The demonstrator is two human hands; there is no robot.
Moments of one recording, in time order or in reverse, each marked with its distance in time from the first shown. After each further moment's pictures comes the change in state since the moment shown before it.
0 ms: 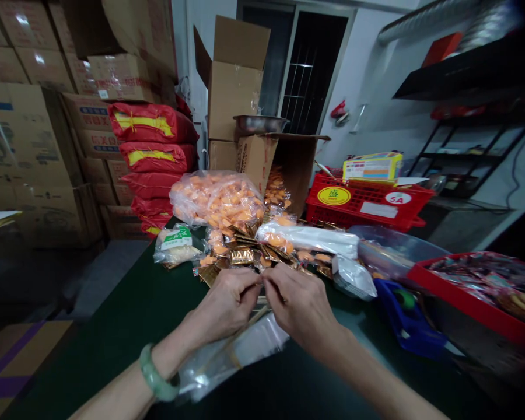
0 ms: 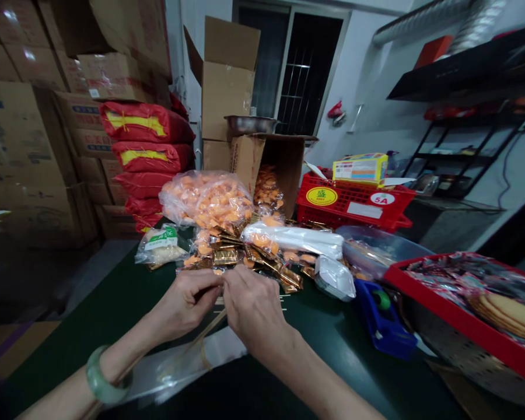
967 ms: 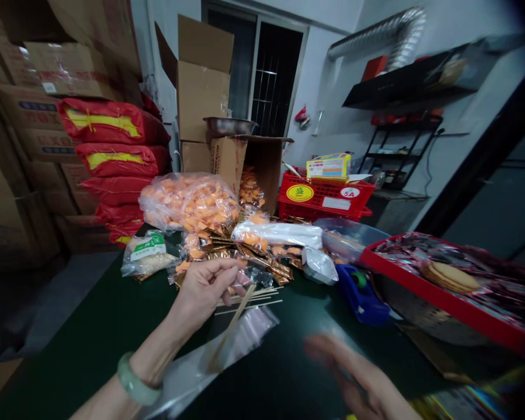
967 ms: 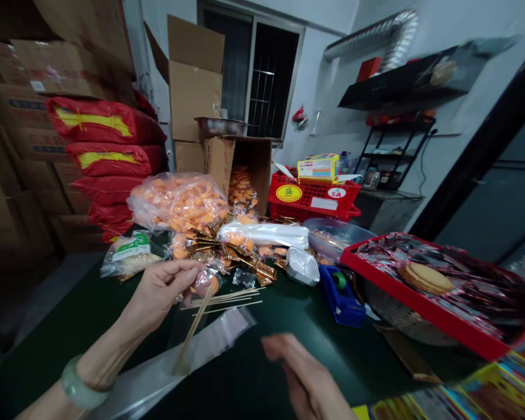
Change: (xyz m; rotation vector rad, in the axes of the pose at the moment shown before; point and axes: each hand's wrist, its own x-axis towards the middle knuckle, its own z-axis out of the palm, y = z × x) left_hand 0.017 0.000 0.011 -0.809 0.171 -0.420; right_hand -0.124 0.017 -0.069 0.663 -0.242 0.898
